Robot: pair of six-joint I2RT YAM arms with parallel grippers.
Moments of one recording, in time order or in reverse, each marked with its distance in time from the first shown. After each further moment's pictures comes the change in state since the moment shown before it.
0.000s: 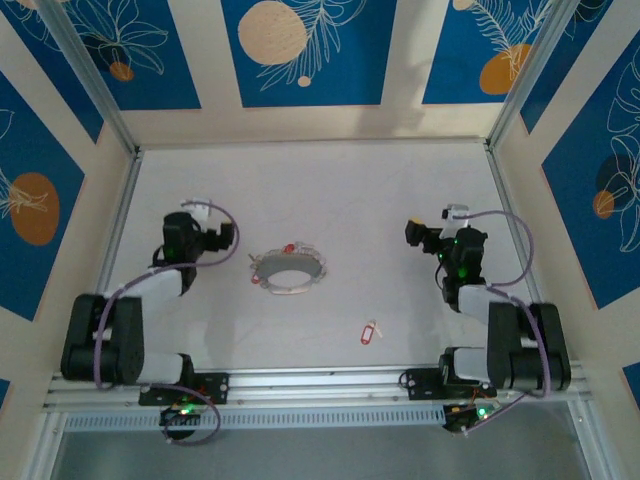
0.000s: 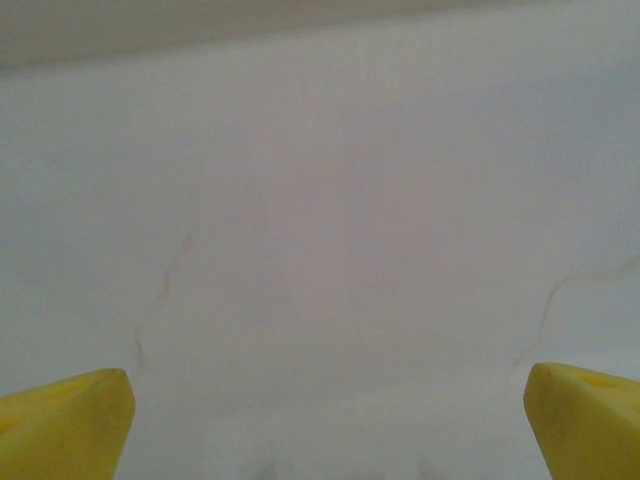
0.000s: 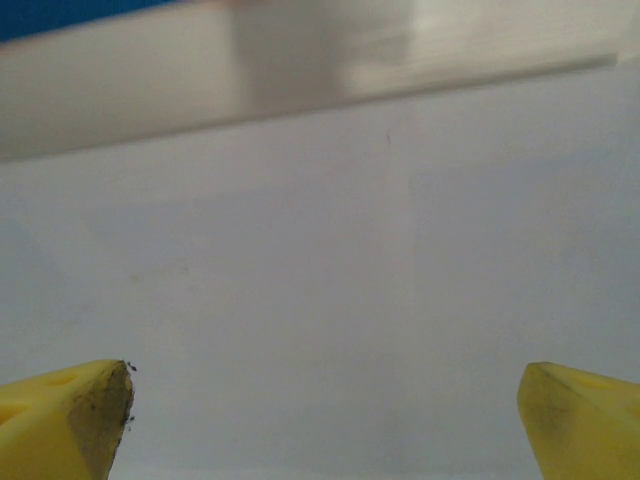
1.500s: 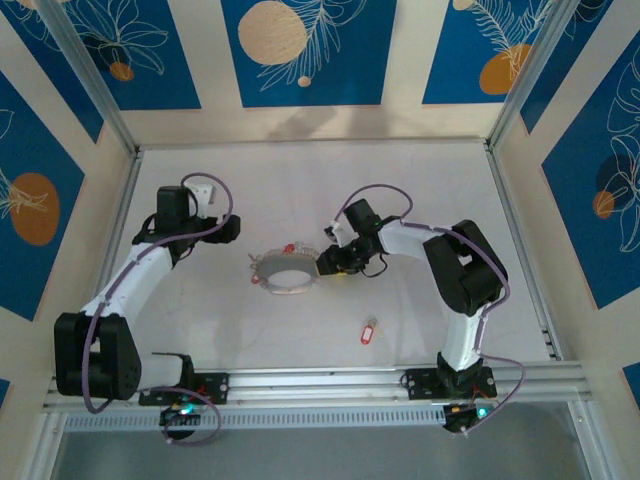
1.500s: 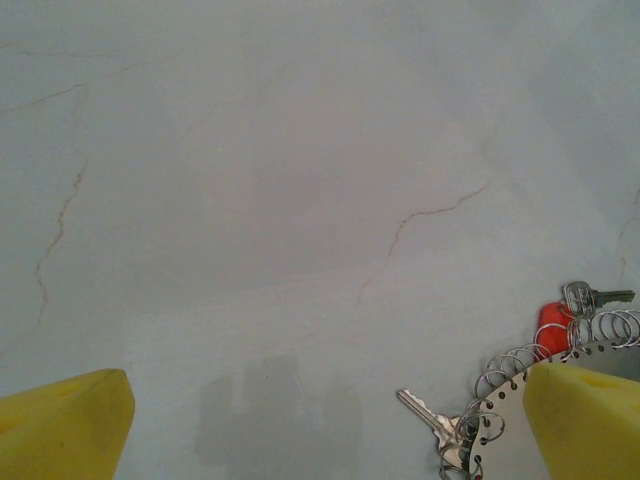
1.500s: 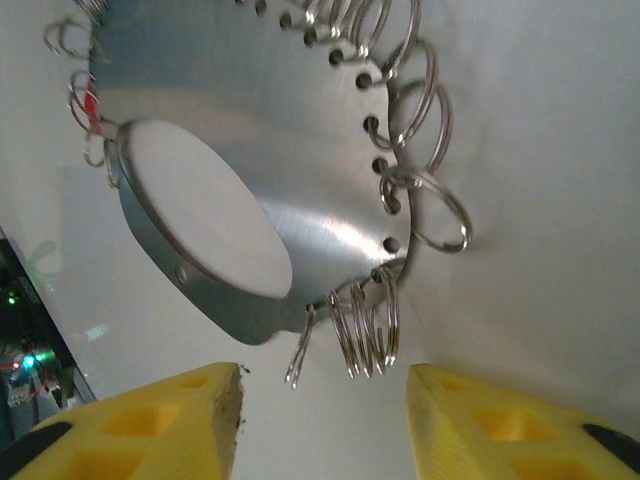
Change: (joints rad) left arm -0.015 -0.027 0.298 -0.636 0.159 -0.069; right arm 0.571 0.619 0.731 -1.064 -0.491 0.118
